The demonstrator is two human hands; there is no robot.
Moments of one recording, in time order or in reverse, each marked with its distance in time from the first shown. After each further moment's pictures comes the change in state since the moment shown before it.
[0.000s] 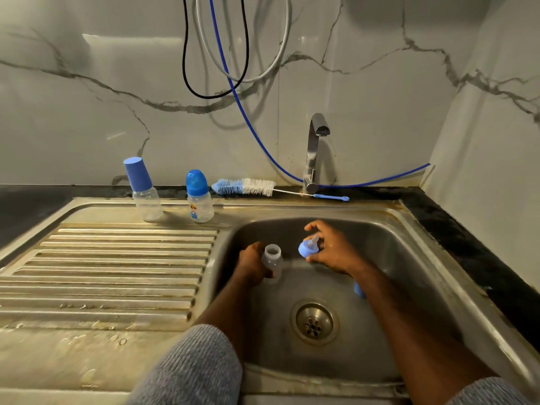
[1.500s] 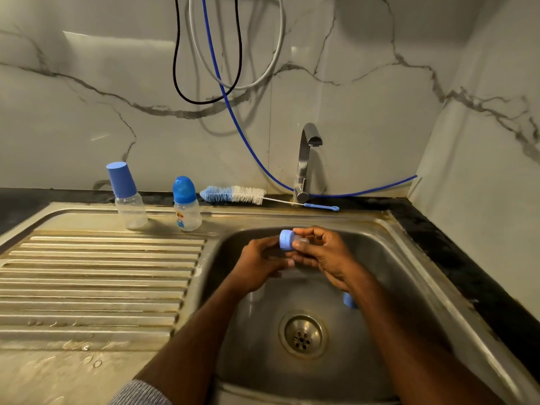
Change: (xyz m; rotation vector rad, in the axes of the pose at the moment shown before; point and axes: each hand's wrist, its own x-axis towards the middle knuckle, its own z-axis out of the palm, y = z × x) left_hand -0.039 0.053 -0.025 -0.519 -0.126 0.355; right_hand -0.001 -0.012 0.002 0.847 0.012 0.051
